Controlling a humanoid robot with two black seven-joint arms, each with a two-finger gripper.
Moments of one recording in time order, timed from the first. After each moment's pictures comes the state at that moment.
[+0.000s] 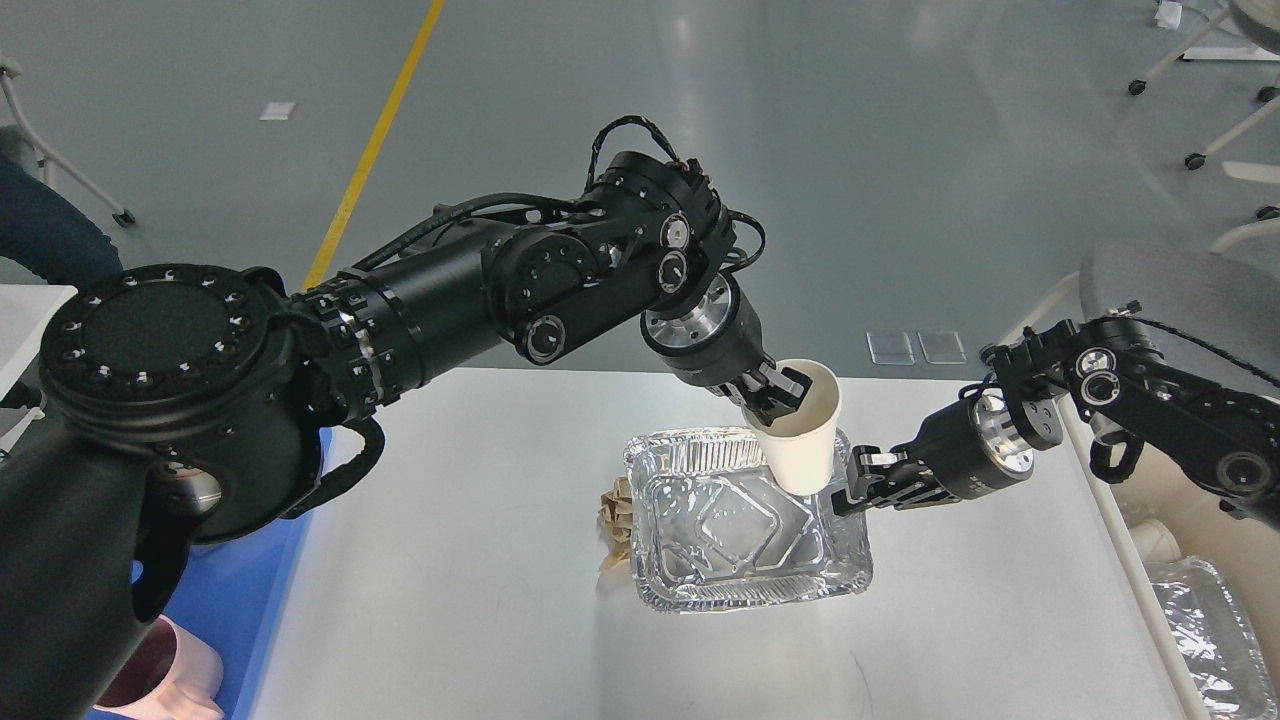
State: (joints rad) left arm -1.53 -0.26 -0.02 -0.58 1.01 -0.96 0.11; right arm 0.87 -0.58 0.47 1.18 -1.04 0.96 -0.16
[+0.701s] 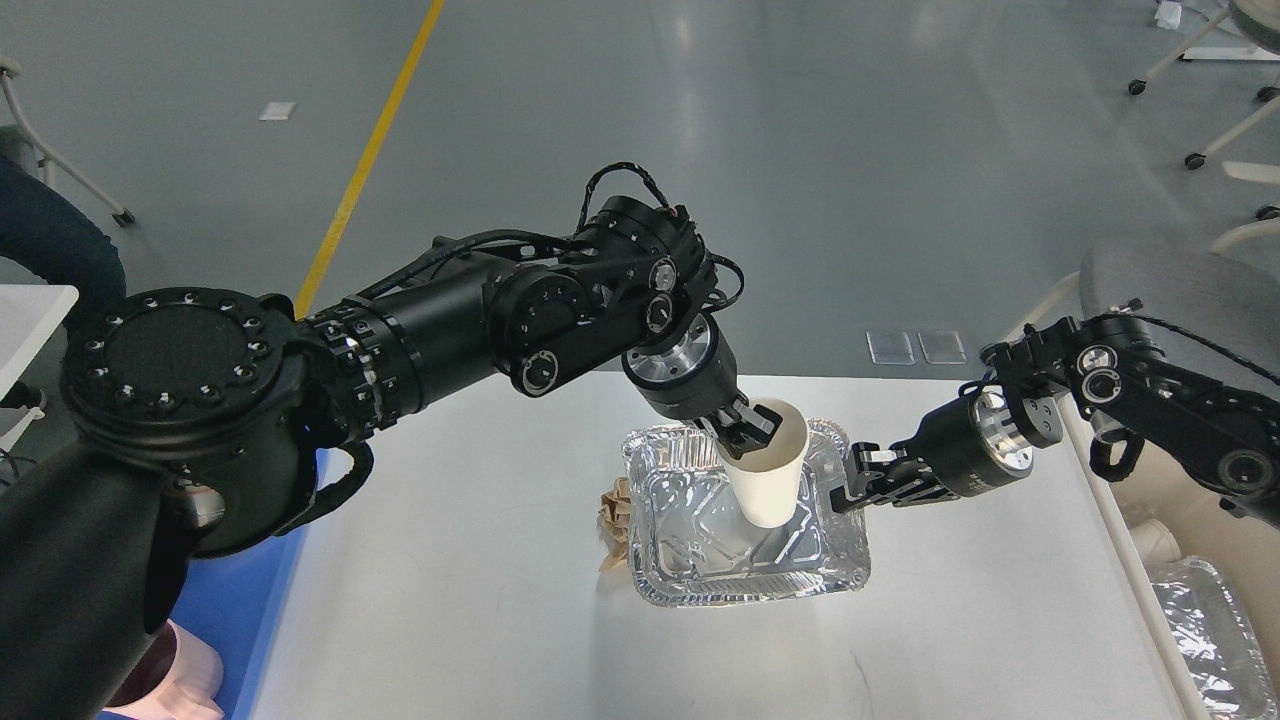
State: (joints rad) left arm -1.49 -0.26 0.05 -0.58 1.02 -0.96 0.10; right arm 0.87 -0.58 0.47 1.19 -1.03 0.95 -0.16
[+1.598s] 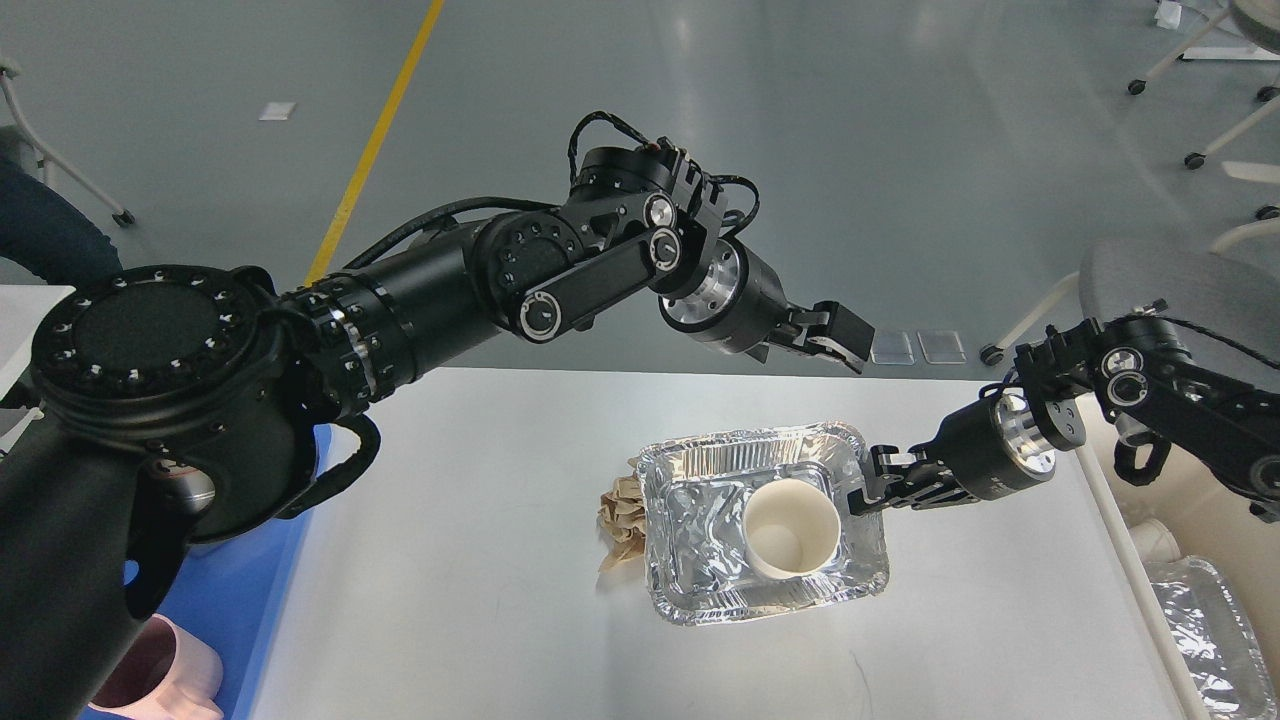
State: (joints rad) left arm -1.54 -0.24 -0.06 -0.55 0.81 -0.75 0.13; right arm 0.86 -0.63 0.47 1.23 -1.03 0.96 -0.16
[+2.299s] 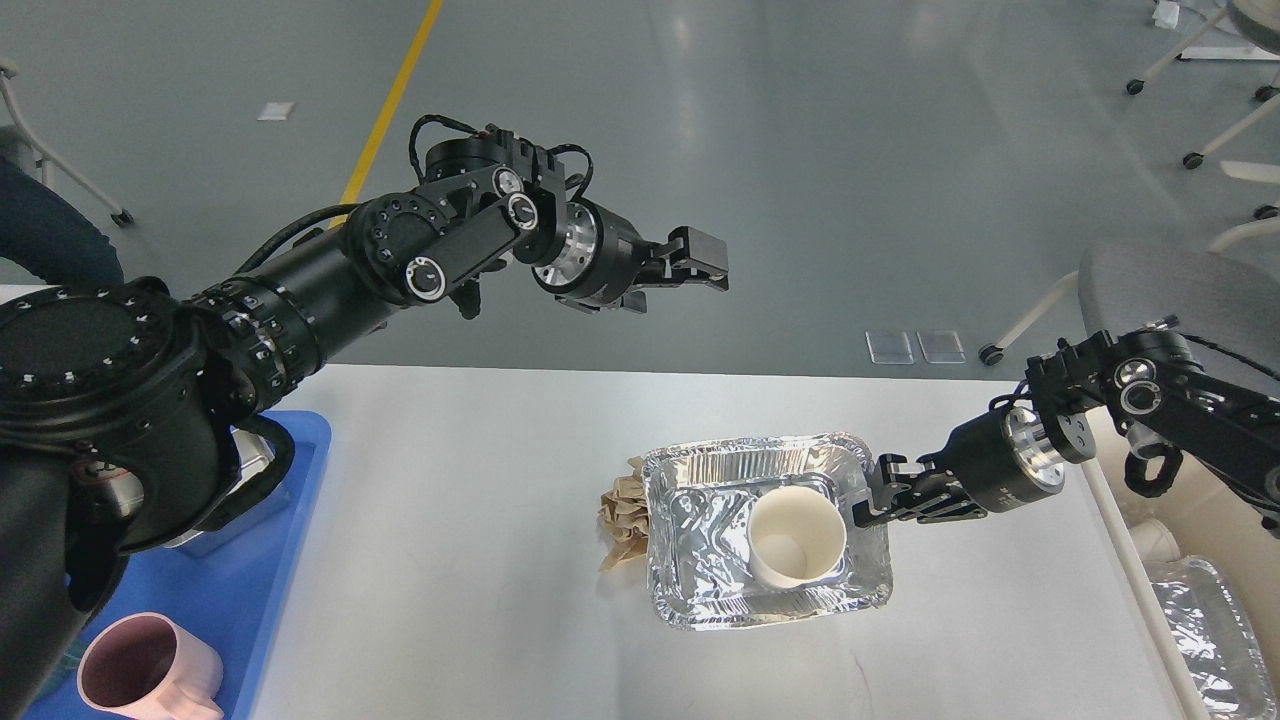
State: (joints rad) left arm -1.39 -0.08 -0.06 -0.44 0.72 -0.70 0.11; right arm 0.84 -0.65 0.47 1.23 -0.96 0.96 -0.15
